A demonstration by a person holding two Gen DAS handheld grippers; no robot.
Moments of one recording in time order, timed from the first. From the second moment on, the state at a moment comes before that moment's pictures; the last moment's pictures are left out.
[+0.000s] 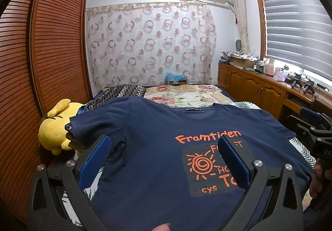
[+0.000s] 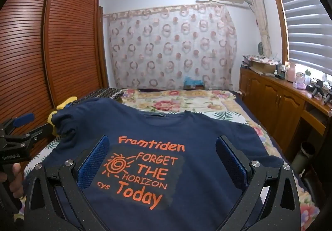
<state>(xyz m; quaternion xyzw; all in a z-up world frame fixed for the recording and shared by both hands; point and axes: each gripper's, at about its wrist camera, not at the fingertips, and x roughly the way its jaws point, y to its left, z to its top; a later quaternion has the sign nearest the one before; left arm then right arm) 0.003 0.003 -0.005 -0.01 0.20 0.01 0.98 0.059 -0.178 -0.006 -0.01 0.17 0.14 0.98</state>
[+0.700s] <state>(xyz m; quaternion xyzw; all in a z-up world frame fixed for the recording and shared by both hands) 0.005 0.017 -0.001 -0.01 0.19 0.01 0.98 0.058 -0.177 -0.006 -0.01 0.18 0.14 0.98</state>
